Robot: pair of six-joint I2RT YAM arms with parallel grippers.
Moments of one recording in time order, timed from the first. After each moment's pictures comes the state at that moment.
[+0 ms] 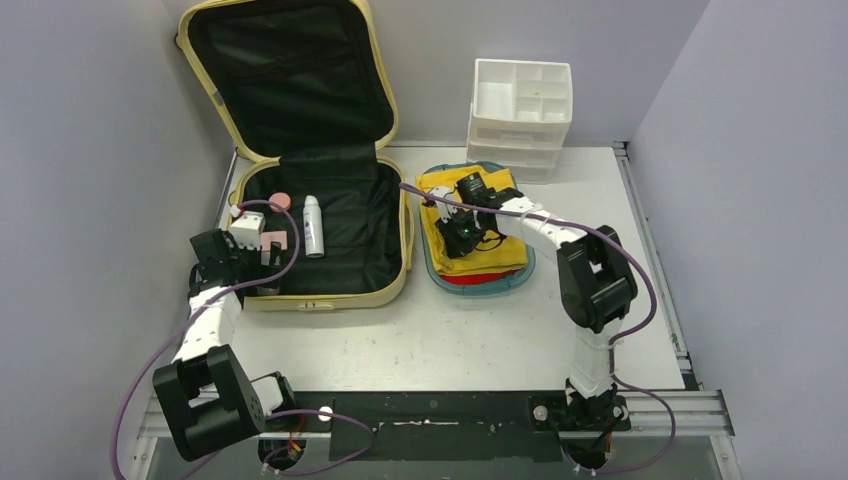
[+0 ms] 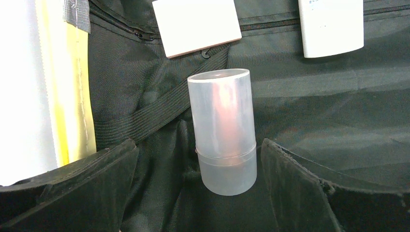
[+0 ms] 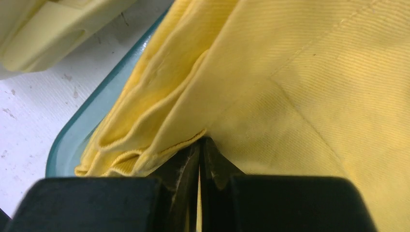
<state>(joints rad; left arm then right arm) 0.36 1.18 0.63 -0.20 0.21 0.37 0.53 1.94 1.43 -0.61 -0.35 -0.32</state>
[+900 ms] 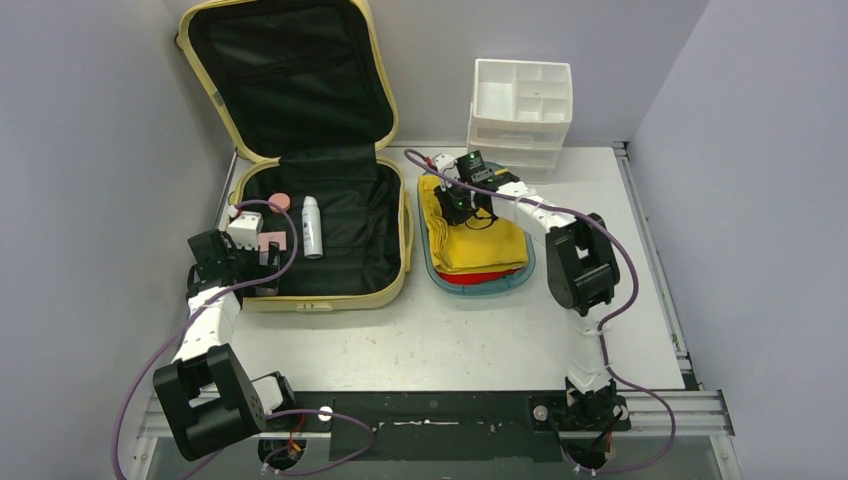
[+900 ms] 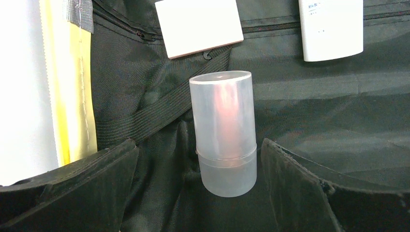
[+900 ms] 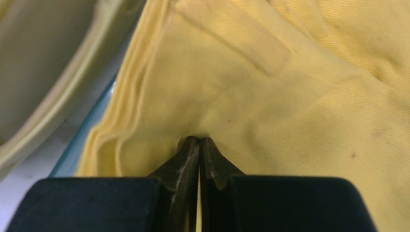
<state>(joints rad) 0.38 1.18 0.63 -0.20 0.22 0.37 0.47 2.04 1.66 -0.50 -0.27 -0.20</state>
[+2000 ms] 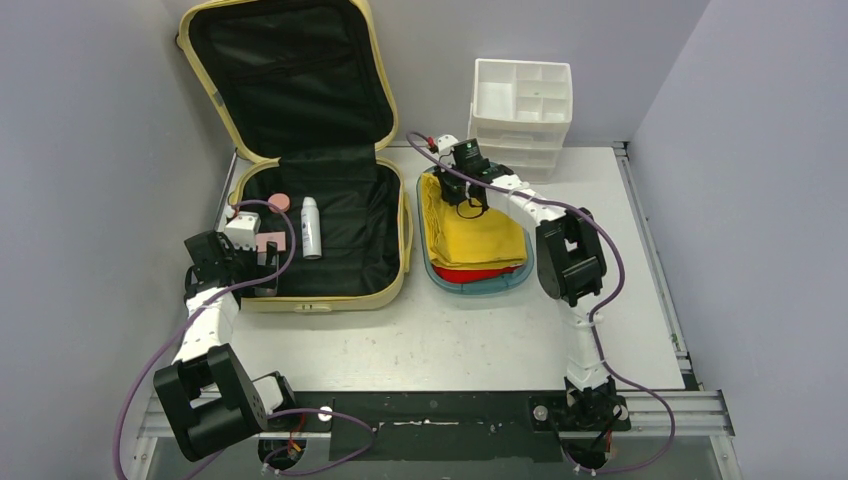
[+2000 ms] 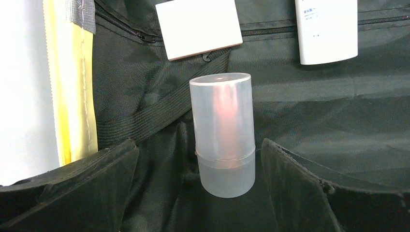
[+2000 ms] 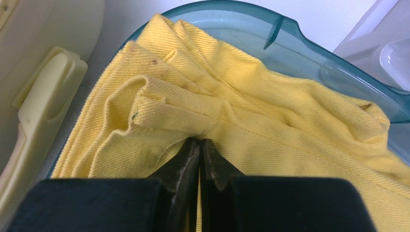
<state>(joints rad) 0.40 1.18 0.63 -0.20 0.25 0.37 0.46 2.21 1.80 -0.36 -0.12 -0.12</state>
